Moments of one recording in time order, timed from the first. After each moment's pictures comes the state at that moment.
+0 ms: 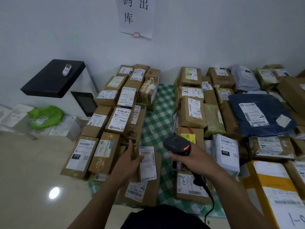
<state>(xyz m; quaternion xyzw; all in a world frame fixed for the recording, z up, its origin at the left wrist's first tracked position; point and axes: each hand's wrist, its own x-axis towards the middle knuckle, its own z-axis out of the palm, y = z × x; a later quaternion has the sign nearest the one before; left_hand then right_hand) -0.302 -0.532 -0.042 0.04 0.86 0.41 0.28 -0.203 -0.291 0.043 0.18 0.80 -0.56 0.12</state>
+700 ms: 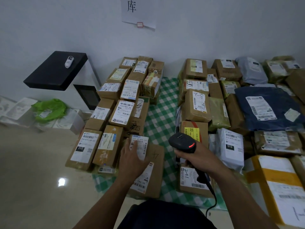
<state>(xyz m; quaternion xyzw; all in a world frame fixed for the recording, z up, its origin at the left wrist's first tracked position) -0.282 -0.530 -0.073 0.06 0.95 0.26 0.17 -0.197 -0.293 0.030 0.19 0.78 -0.57 0.13</state>
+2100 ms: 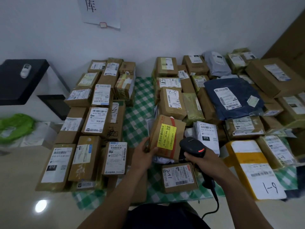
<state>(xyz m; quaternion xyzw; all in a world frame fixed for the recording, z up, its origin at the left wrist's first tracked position) -0.283 -0.427 -0.084 0.07 0.73 0.60 0.32 -0.132 -0.239 0.018 0.37 0.73 -0.57 0.05</state>
